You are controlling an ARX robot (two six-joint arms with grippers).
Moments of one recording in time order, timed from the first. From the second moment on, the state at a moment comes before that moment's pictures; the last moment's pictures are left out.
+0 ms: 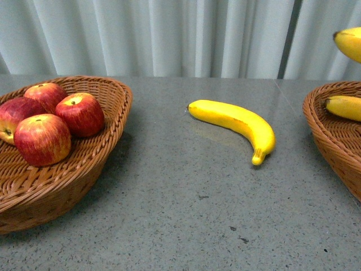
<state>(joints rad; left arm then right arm) 0.00 0.01 0.01 0.00 0.00 0.00 -0.07 1.46 0.87 0.06 -0.21 -0.39</state>
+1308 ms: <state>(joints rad) 0.00 0.01 0.01 0.00 0.00 0.00 0.38 2.17 1.61 -0.26 -0.08 -0.27</state>
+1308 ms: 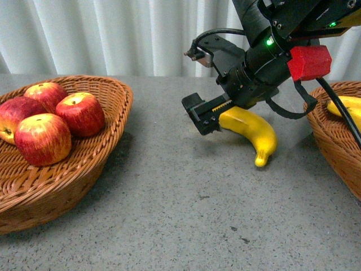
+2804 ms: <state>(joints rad) 0.00 0.01 0.01 0.00 0.00 0.00 -0.17 1.56 0.98 0.06 -0.29 -0.41</state>
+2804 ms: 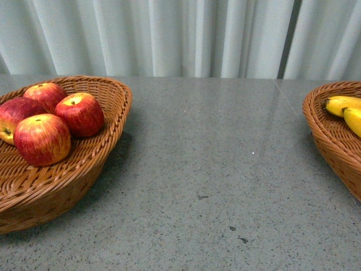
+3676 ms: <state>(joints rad) 0.00 0.01 0.01 0.00 0.00 0.00 -0.36 1.08 0.82 0.22 -0.61 -0.23</state>
